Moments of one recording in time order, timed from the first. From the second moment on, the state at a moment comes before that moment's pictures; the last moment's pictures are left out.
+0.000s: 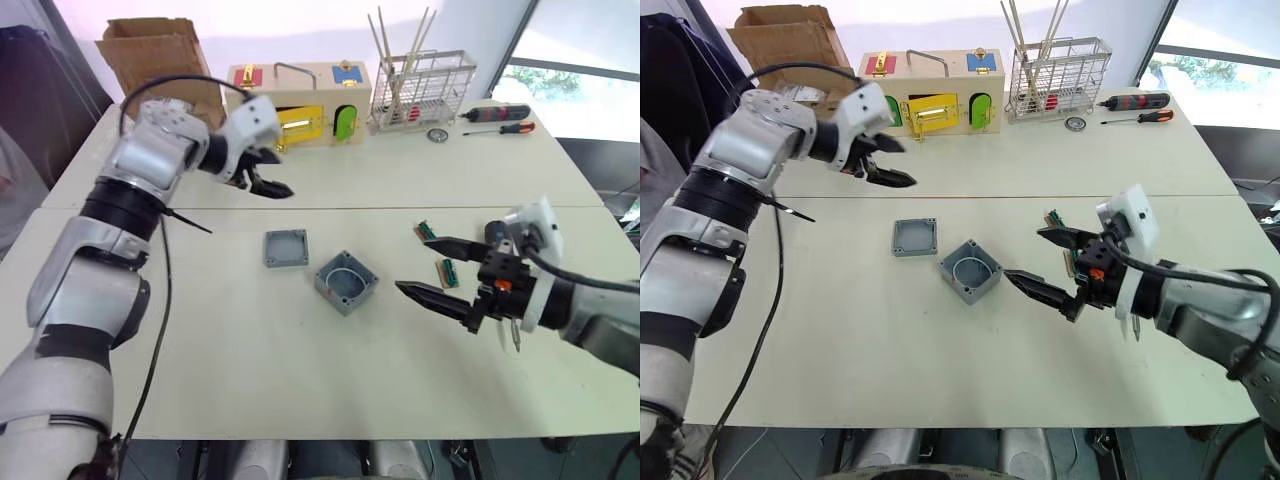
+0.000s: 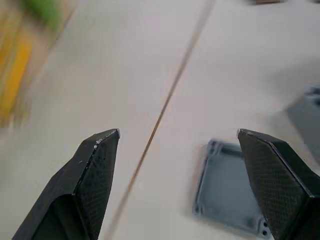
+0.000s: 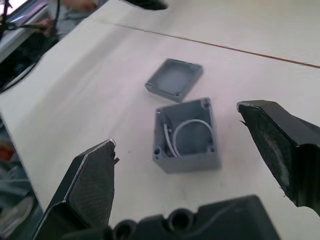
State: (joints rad) left arm -1.28 0.64 -0.44 0.56 -0.16 0.83 -1.05; right arm -0.19 -0.97 -0.28 -0.70 1.10 0.96 0.48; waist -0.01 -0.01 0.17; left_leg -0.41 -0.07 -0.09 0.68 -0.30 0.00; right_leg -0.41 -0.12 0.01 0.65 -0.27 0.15
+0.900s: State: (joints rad) left arm -1.20 0.39 -0.25 0.53 -0.23 1.61 -0.47; right arm -0.26 -0.99 -0.26 -0.70 1.03 0.95 0.59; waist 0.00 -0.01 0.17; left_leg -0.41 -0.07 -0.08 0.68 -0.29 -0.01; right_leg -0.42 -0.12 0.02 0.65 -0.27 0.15
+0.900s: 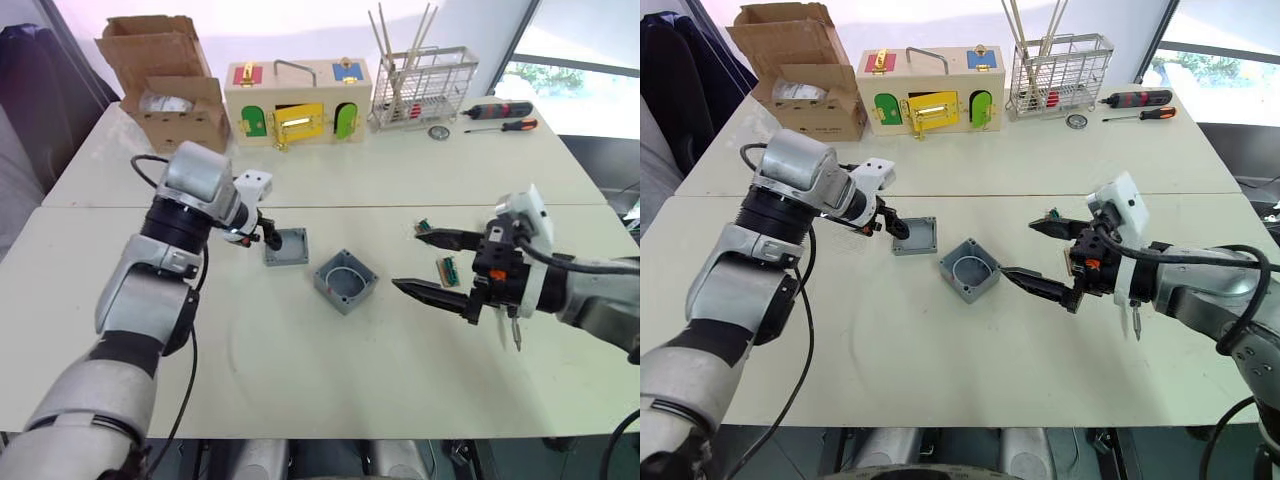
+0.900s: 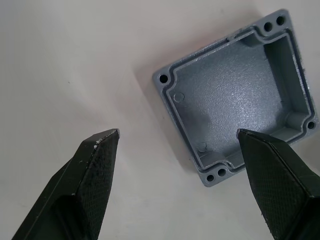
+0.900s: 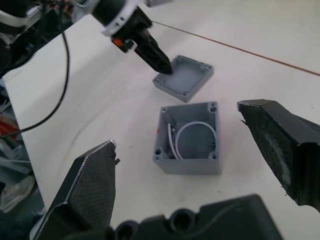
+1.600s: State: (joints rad) left arm -1.14 0.25 -0.07 0.53 -0.19 1.57 -0.31; right arm -0.29 -1.09 -0.22 -0.71 1.09 1.03 0.65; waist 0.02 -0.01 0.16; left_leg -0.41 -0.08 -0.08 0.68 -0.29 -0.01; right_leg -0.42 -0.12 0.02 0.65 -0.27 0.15
